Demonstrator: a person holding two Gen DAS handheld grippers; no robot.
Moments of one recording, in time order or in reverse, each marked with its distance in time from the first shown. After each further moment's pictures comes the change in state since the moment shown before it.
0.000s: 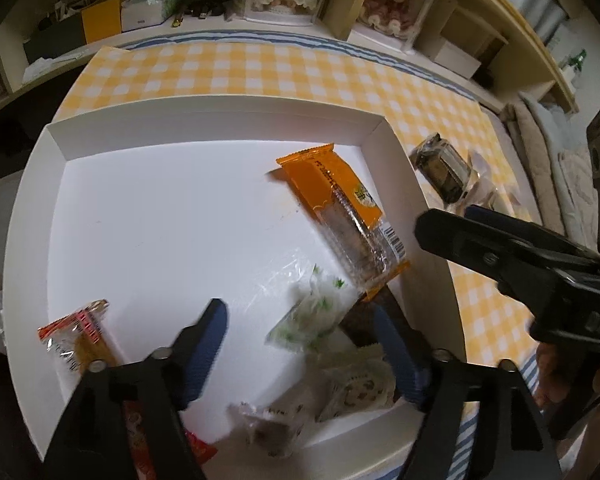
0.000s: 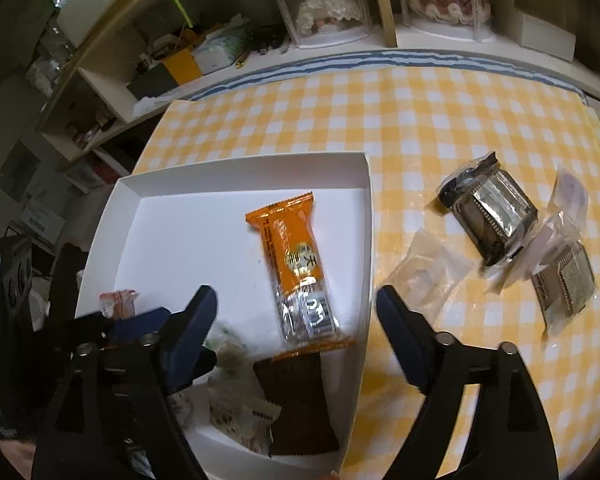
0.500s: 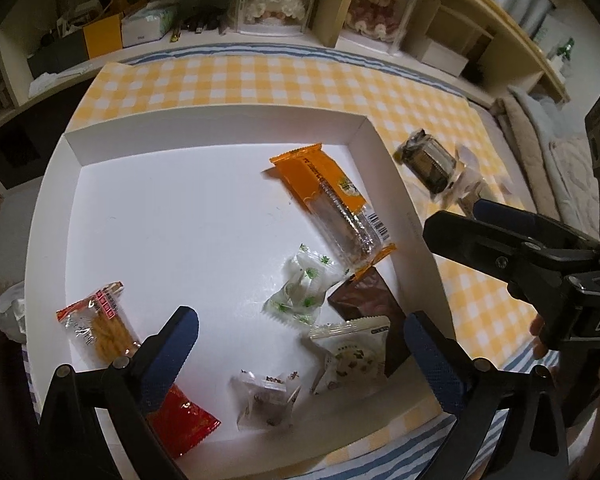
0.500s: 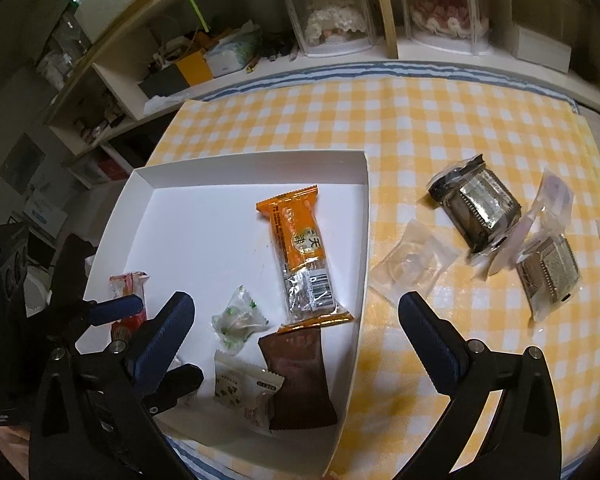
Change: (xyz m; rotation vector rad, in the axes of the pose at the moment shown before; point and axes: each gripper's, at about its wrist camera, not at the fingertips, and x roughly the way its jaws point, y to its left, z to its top) left arm -0.026 -0.011 -0.017 0.038 -0.034 0.011; right arm -0.023 0.009 -0.013 -0.032 -0.025 -0.013
